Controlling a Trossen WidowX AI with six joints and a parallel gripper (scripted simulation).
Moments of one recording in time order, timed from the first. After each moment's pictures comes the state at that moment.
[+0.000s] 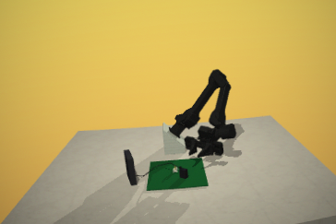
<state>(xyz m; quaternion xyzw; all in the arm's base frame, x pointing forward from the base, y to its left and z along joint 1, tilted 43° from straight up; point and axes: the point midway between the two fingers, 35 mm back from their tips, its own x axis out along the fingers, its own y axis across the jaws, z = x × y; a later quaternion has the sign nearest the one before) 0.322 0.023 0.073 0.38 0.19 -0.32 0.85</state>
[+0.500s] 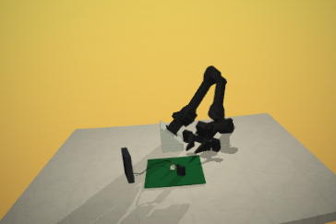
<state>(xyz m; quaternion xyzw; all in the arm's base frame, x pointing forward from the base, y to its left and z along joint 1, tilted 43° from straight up) 0.311 0.021 0.077 0.36 0.25 -0.32 0.84</state>
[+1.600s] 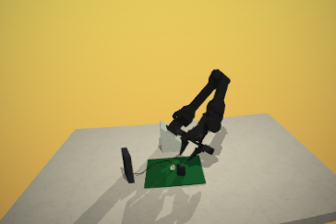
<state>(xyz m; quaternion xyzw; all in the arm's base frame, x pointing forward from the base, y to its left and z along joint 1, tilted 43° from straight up) 0.319 0.007 0.046 0.30 0.59 -0.19 0.72</state>
